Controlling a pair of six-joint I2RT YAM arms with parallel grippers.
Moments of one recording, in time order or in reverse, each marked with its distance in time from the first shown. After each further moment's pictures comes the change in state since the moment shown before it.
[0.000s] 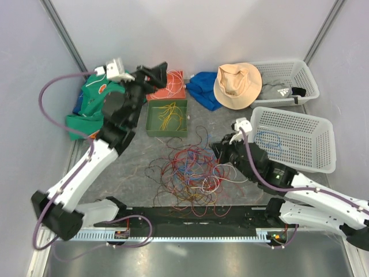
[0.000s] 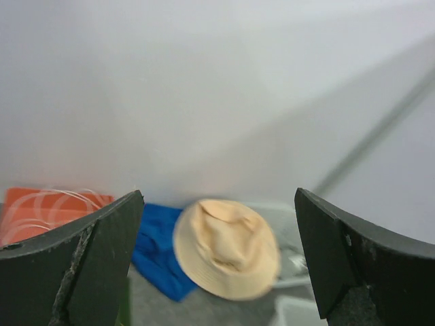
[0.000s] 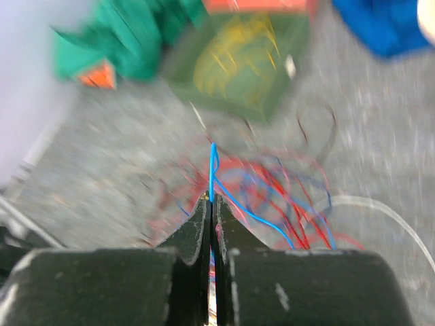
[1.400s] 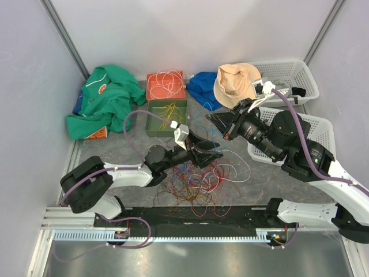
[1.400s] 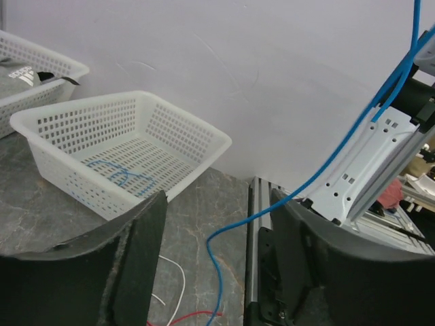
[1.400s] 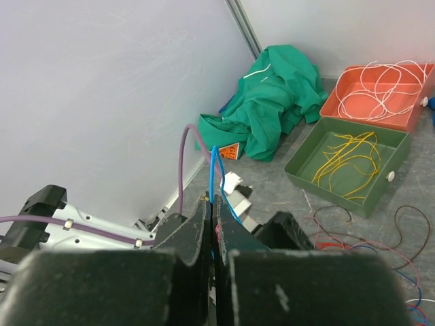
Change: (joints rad) left arm -0.449 0.228 -0.671 0.967 0.655 -0.051; right arm 0.000 0.153 0.734 -0.267 -0.174 0.016
